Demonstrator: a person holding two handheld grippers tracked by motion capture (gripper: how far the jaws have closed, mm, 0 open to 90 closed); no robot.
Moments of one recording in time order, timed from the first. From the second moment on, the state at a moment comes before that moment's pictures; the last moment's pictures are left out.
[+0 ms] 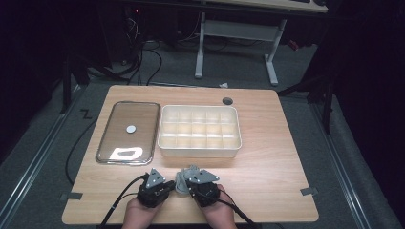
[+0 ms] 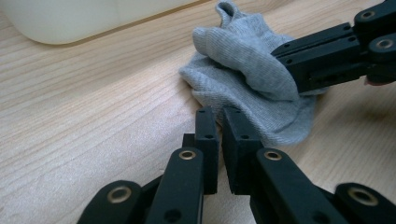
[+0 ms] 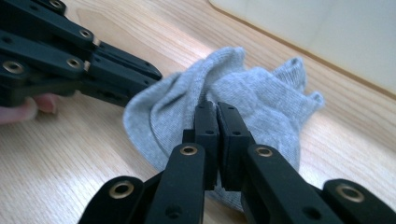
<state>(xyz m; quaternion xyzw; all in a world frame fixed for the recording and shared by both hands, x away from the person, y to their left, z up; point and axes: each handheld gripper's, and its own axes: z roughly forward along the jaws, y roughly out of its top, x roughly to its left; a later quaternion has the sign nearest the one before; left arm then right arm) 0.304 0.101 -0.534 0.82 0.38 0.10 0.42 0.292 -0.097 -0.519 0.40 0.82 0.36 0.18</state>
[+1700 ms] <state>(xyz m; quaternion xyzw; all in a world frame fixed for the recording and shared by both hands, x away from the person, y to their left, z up) 0.304 0.102 -0.535 0.82 0.38 0.10 0.42 0.292 -0.159 -0.522 0.43 0.78 0.44 0.12</state>
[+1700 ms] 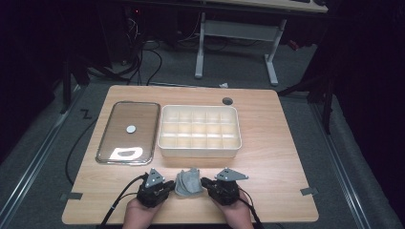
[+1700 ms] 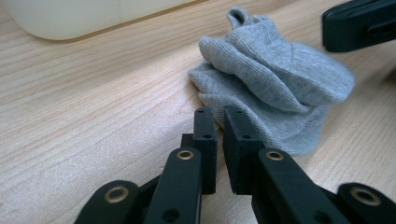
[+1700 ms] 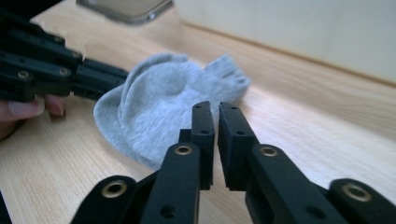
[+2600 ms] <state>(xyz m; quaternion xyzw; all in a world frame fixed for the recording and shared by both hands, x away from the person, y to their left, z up) 0.304 0.104 -0.518 0.80 0.38 0.13 0.45 0.293 -0.127 -0.531 0.40 0.81 0.40 0.14</state>
